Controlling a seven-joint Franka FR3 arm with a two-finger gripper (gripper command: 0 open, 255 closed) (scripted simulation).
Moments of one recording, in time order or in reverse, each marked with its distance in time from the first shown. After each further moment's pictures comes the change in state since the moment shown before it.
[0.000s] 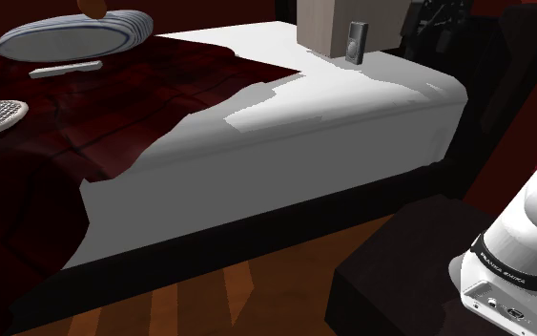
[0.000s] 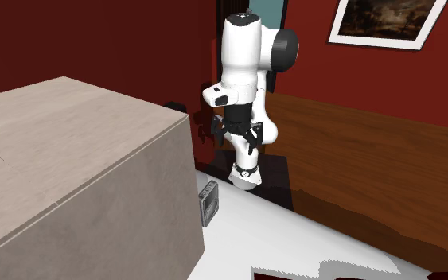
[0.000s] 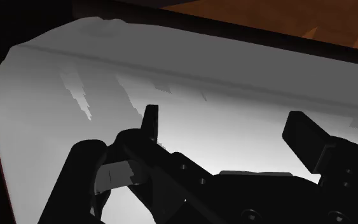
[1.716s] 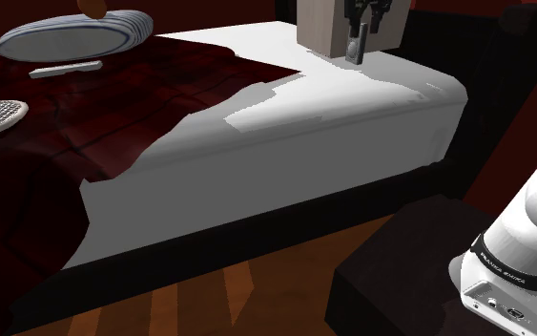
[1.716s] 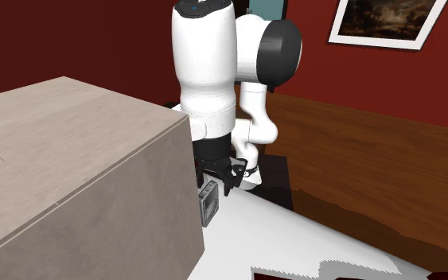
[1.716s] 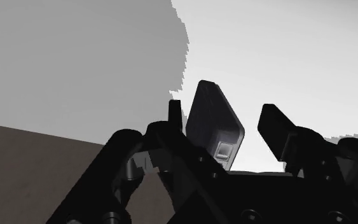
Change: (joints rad) arm 0.016 0.600 -0.059 0.580 0.020 -0.030 -0.109
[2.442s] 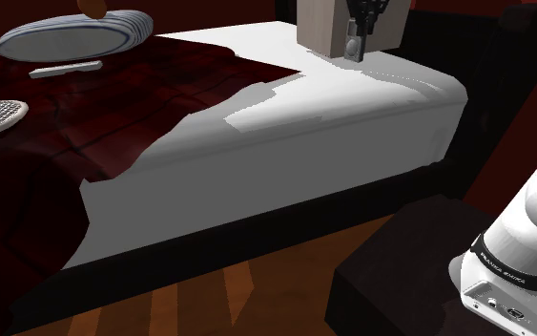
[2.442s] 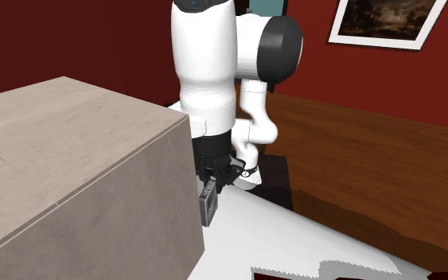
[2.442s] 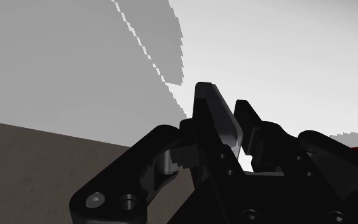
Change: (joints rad) arm 0.000 0.004 0.000 0.018 0.000 -0.014 0.000
